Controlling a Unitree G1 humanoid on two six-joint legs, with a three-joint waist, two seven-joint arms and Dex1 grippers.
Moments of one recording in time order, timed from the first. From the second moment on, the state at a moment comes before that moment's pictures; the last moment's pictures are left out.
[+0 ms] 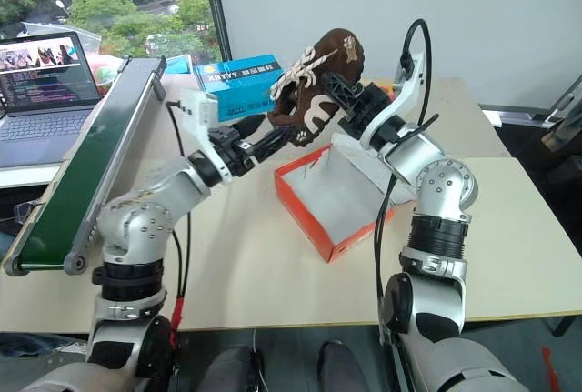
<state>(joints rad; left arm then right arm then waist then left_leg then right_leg) -0.65 0.32 0.11 -0.25 -0.67 0.82 -0.41 -0.92 -0.30 -0.31 0.17 0.85 0.86 0.33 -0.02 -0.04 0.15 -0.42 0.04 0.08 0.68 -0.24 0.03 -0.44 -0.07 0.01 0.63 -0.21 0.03</state>
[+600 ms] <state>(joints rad) -0.47 0.43 0.18 -0.35 -0.63 0.83 -0.39 -1.15 -0.56 0.36 0.81 0.12 0.43 0.99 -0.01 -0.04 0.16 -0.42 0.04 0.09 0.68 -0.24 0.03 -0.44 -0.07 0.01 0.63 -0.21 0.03</state>
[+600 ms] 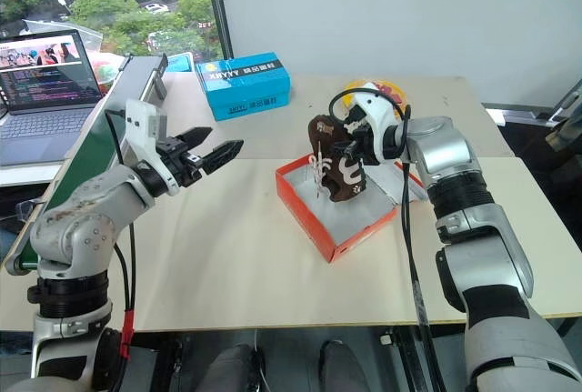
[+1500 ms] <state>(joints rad) -0.31 0.43 0.22 -0.53 -0.67 0.88 -0.25 -1.21 -0.37 0.17 1.29 -0.10 0.14 0.86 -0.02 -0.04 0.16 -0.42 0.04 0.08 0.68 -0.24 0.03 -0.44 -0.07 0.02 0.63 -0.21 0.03</state>
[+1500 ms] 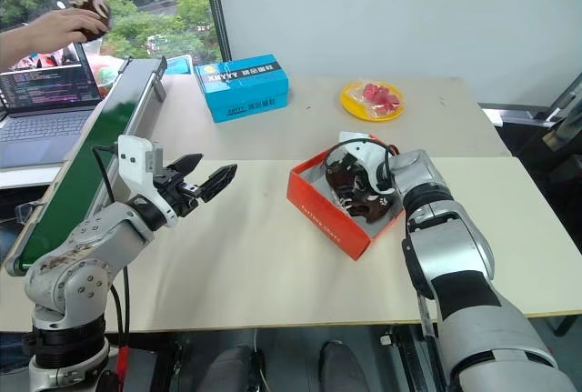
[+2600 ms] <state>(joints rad) -0.10 0.37 0.48 -0.38 -0.41 0.53 -0.07 -0.61 -0.12 0.08 0.11 0.21 0.46 0.63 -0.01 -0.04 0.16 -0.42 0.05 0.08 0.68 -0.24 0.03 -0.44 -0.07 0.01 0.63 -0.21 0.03</state>
